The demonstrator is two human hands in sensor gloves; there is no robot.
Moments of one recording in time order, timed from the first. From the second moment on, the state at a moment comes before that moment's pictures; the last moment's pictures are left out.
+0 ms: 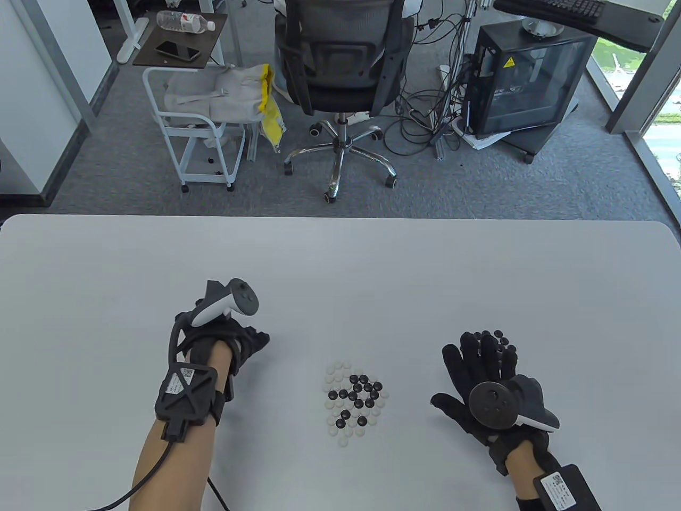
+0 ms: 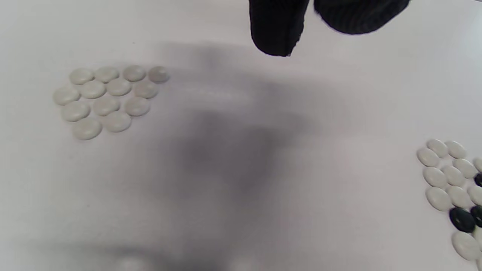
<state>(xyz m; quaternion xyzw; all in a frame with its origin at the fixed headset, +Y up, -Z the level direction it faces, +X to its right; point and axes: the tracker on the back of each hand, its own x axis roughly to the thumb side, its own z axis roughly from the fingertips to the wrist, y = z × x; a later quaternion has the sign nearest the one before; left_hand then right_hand) -0.203 -0.717 -0.399 -0.37 -0.03 0.03 0.93 0.224 -0.742 -0.277 0.26 0.06 0.96 0.10</state>
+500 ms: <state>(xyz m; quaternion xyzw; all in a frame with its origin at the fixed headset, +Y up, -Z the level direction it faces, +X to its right) -0.078 -0.764 -0.385 -0.39 -0.22 0.04 0.89 0.222 -0.744 -0.277 0.26 0.07 0.96 0.10</state>
